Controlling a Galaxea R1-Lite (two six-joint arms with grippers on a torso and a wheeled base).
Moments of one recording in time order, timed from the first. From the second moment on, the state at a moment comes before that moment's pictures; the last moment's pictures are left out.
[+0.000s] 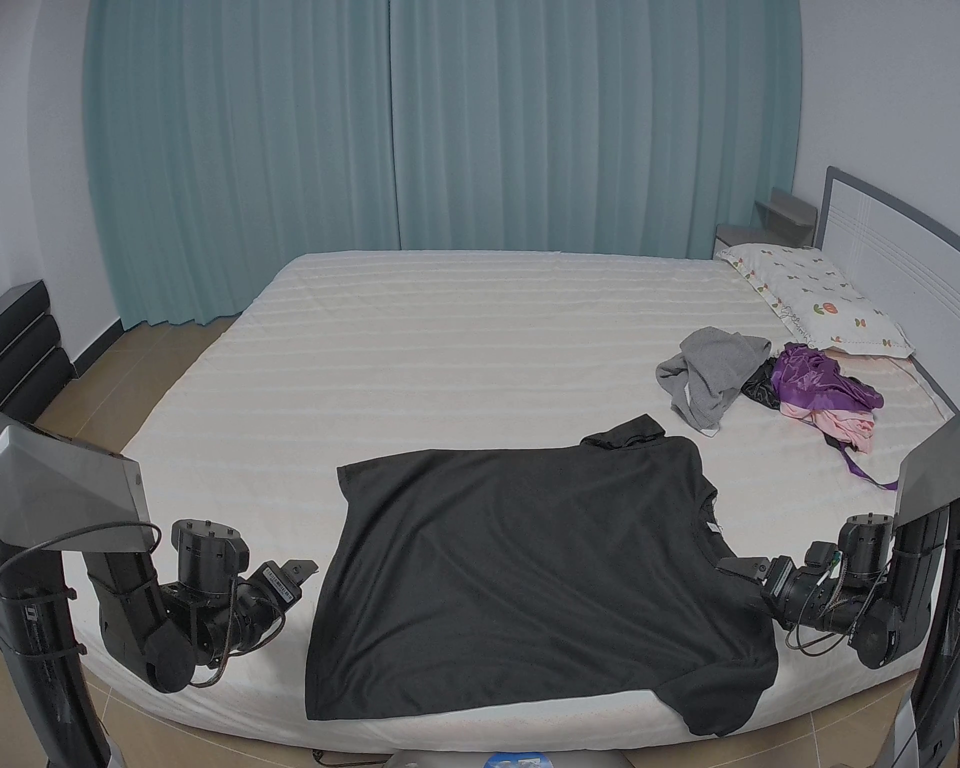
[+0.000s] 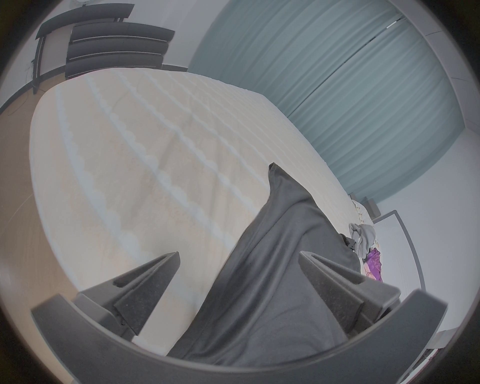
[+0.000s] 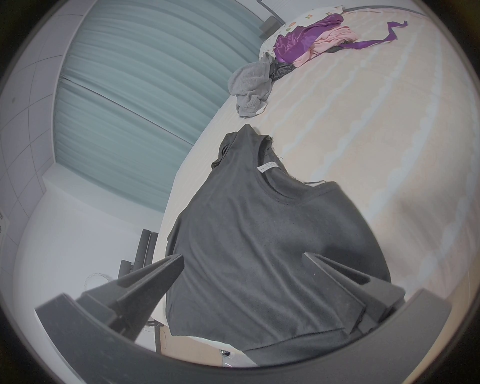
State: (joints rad) left arm -0.23 2.17 -0.28 -1.21 0.07 -0.91; right arm -0.03 2.28 -0.13 -1.55 0.45 0.74
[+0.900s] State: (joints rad) left arm -0.22 2.28 -0.88 -0.86 0.01 -0.90; right arm -0.03 2.30 -0.14 -1.55 0.45 0.74
